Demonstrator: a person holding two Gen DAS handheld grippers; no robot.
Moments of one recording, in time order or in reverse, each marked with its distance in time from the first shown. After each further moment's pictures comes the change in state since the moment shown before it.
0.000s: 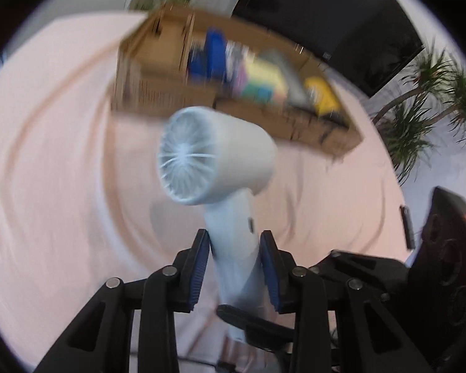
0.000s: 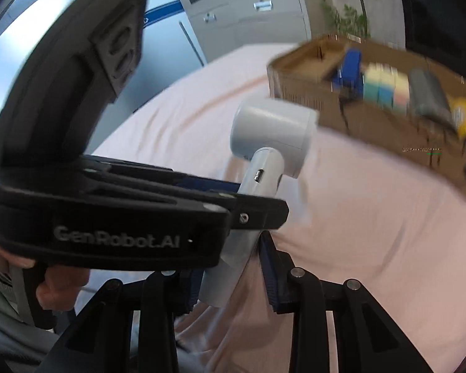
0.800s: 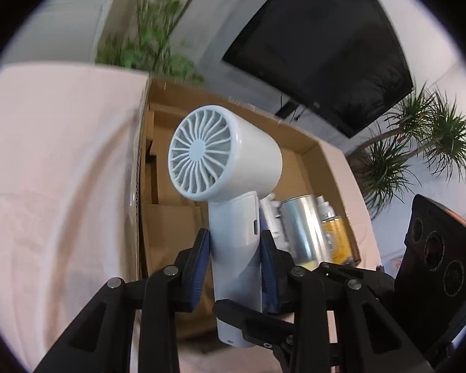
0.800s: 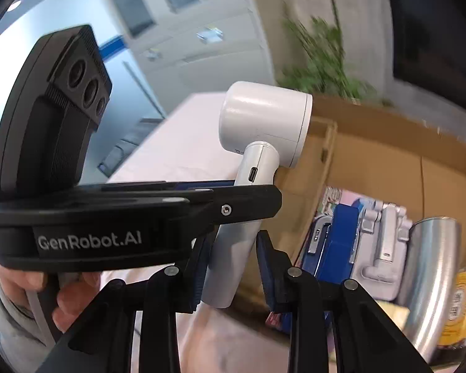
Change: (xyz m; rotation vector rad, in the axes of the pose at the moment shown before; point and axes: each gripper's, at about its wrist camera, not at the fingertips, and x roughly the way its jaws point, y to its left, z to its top) left arm 0.058 0.093 0.242 -0.010 0.002 -0.185; right arm 0.073 -0.092 0.258 0.183 -0.012 -0.103
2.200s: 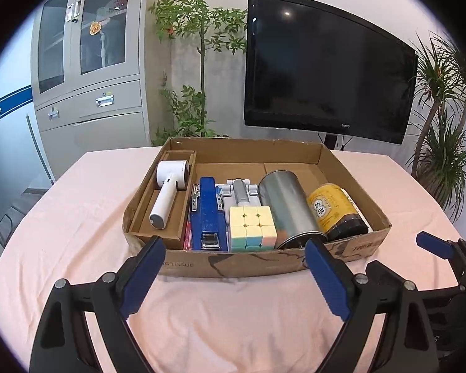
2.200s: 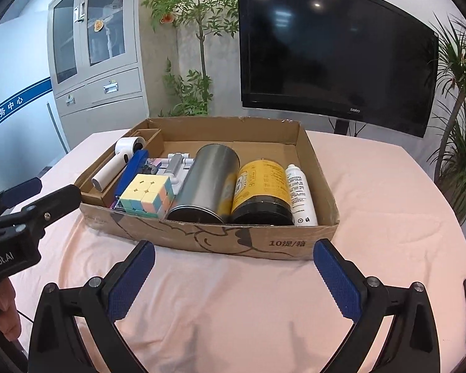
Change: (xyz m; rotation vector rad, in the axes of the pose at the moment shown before) left arm -0.008 -0.196 -0.206 0.250 -0.461 0.535; right arm -0.183 -0.107 -0.205 0.093 -0.337 -0.474
